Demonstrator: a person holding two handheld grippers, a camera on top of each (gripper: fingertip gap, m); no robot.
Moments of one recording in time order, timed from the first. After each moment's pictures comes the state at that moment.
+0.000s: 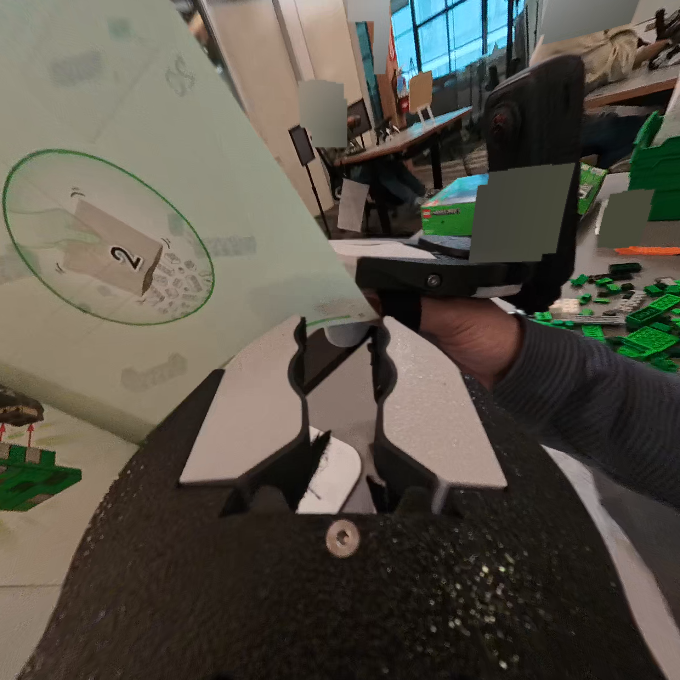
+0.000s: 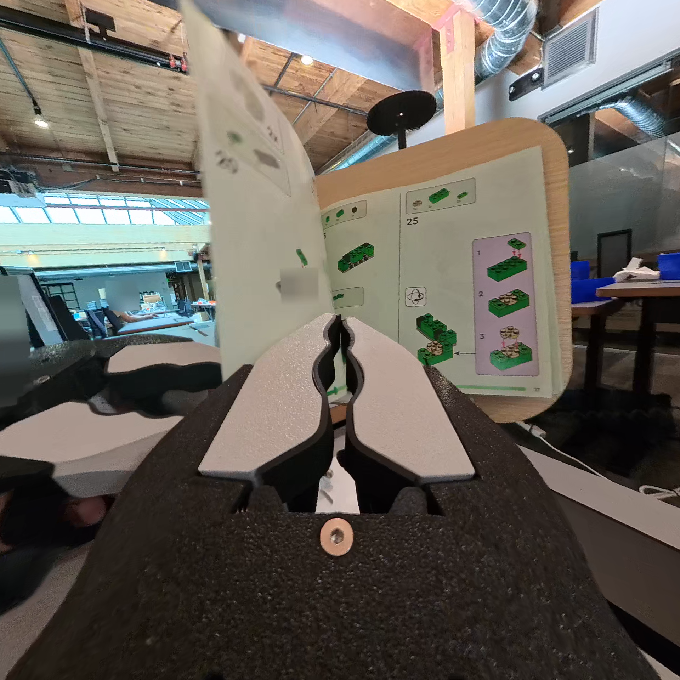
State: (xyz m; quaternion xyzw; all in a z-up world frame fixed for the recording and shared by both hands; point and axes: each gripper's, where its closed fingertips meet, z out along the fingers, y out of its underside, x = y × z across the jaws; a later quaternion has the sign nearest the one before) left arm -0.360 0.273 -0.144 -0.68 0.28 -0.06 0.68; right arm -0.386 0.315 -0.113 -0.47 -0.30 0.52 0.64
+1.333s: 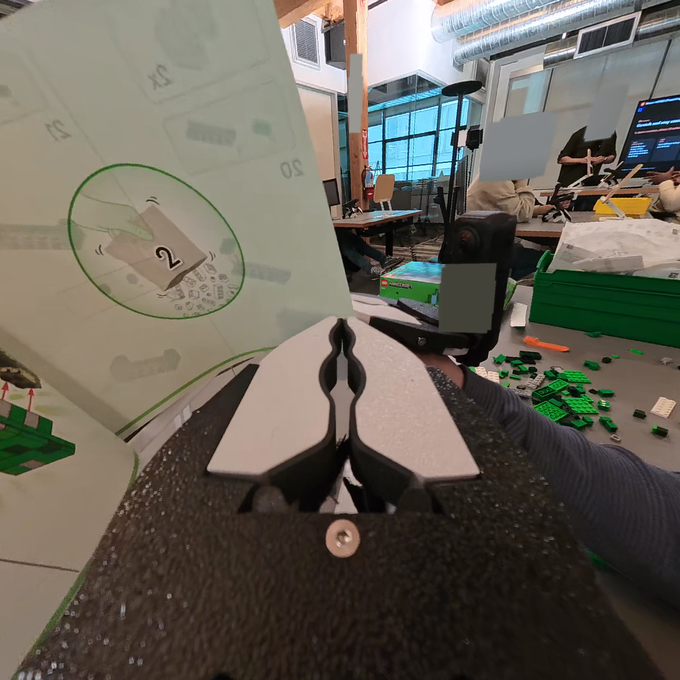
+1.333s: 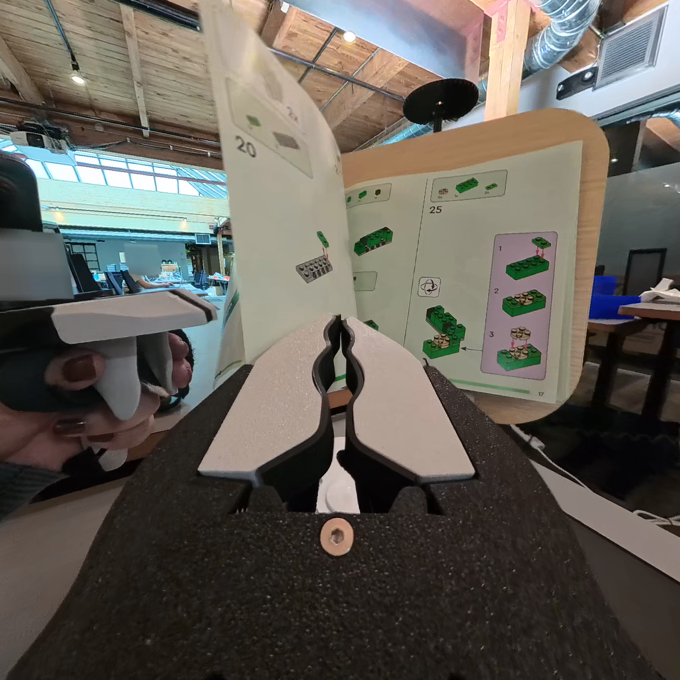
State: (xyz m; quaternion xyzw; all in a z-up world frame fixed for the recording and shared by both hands) left arm -0.370 0.254 -0.119 -0.64 0.21 -0.19 0.72; right arm -0.387 0.310 -0.126 -0.45 -0.36 0.51 0.64
